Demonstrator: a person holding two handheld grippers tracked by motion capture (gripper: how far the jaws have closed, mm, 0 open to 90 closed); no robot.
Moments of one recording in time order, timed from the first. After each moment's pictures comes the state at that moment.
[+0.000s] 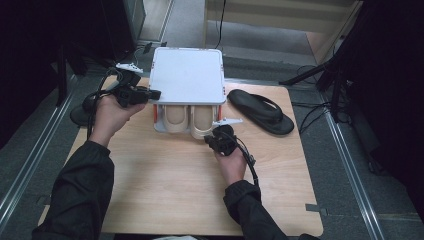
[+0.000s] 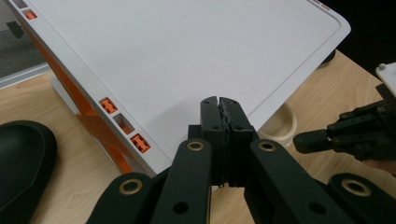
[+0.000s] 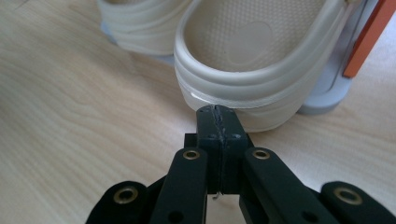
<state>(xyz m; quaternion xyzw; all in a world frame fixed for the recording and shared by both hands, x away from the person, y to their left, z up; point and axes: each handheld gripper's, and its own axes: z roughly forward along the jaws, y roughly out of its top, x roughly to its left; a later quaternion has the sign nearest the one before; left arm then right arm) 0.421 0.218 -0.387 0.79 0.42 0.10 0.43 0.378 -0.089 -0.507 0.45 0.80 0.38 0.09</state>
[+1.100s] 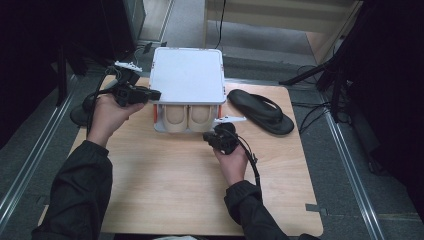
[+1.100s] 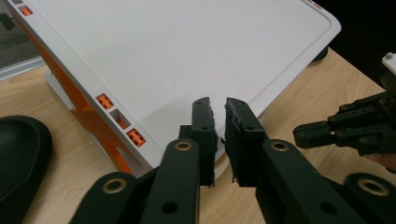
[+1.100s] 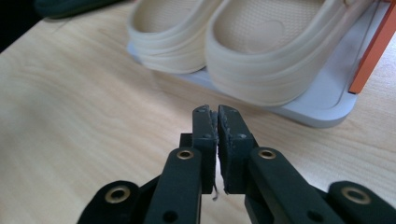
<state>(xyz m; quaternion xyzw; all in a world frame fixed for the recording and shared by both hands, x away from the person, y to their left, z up) 0.416 0.221 -0.377 0.79 0.42 0.09 0.43 0.370 -0.095 -0.493 0.44 0.79 0.42 0.08</state>
